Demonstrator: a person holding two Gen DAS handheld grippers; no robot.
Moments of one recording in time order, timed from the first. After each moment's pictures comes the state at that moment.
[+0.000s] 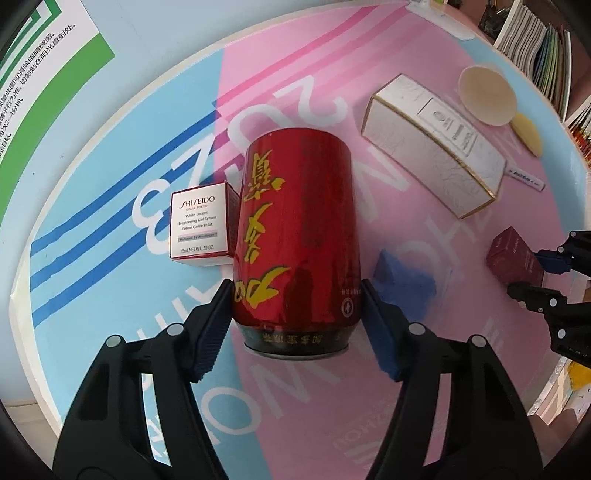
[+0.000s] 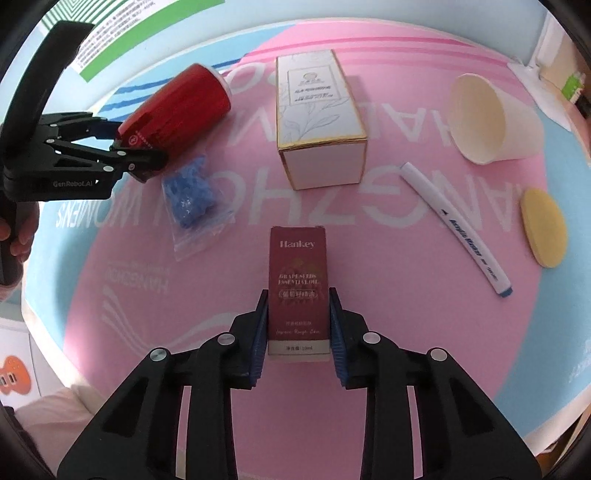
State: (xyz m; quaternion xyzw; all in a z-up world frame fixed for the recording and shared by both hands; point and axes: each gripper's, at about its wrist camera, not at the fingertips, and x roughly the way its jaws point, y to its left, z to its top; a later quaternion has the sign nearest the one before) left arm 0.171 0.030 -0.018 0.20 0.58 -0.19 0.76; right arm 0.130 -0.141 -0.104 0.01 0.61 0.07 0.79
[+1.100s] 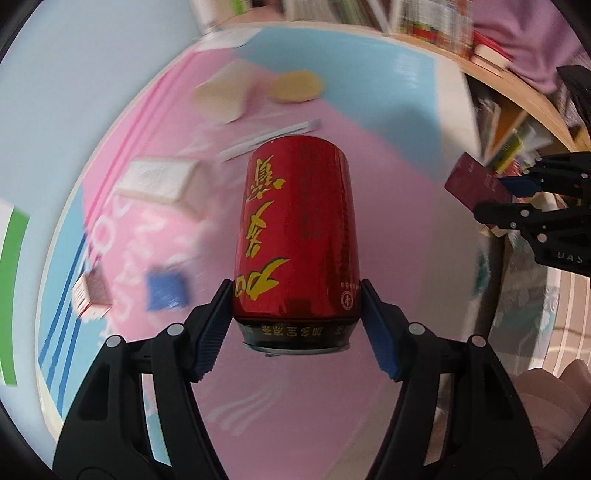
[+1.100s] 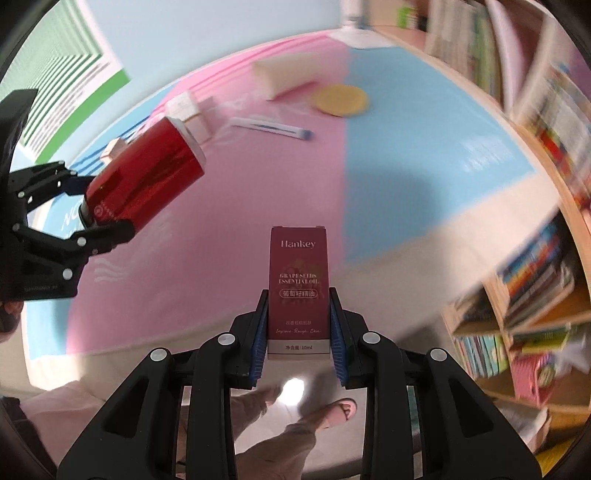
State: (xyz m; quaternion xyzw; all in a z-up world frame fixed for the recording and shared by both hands) left arm -0.023 -0.096 0.032 0.35 0.48 -0.40 0.70; right arm -0.072 -0.220 -0.048 0.13 0.54 -0.13 0.82
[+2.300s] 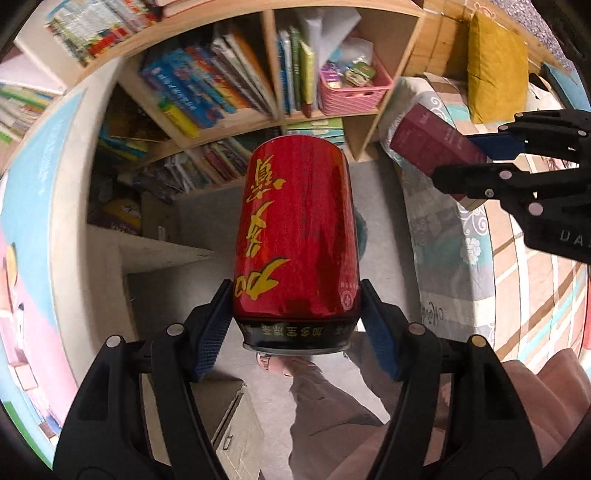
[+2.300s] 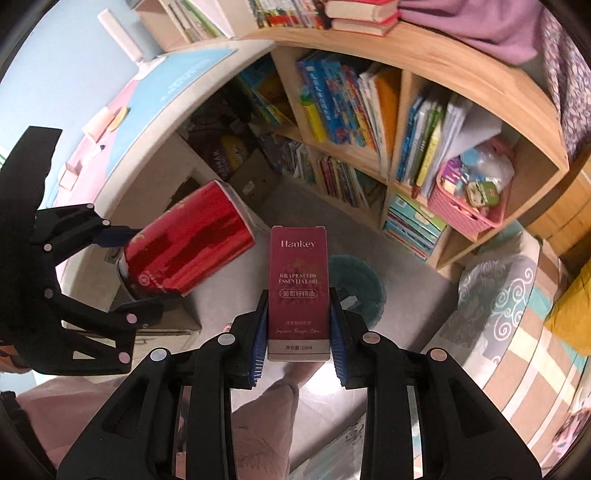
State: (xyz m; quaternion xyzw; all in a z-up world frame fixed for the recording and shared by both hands) left arm -0.345 -0.318 -0.036 0.49 0.44 -0.55 0.51; right arm -0.431 -0.350 -0.064 0.30 0.49 -0.30 0.76
